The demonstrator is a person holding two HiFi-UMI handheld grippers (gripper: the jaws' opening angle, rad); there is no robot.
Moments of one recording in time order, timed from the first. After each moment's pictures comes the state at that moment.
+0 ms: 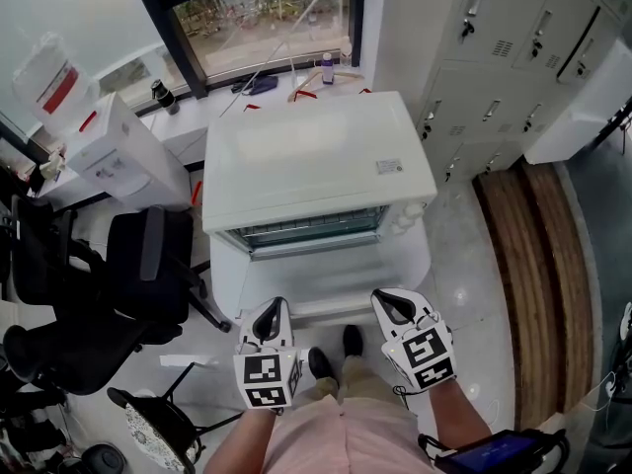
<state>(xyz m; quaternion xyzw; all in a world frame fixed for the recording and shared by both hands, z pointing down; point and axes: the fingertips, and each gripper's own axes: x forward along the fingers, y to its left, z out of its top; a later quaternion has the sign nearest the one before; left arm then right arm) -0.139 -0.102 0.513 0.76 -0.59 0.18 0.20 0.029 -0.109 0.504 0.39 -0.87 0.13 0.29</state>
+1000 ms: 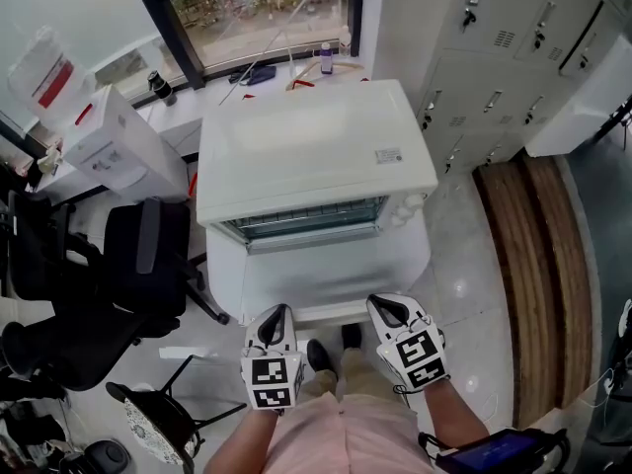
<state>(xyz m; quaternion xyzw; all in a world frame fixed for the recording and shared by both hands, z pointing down) -0.130 -0.075 0.551 0.76 -0.57 0.23 0.21 0.027 -0.089 0.541 0.37 -0.87 0.15 0.29</state>
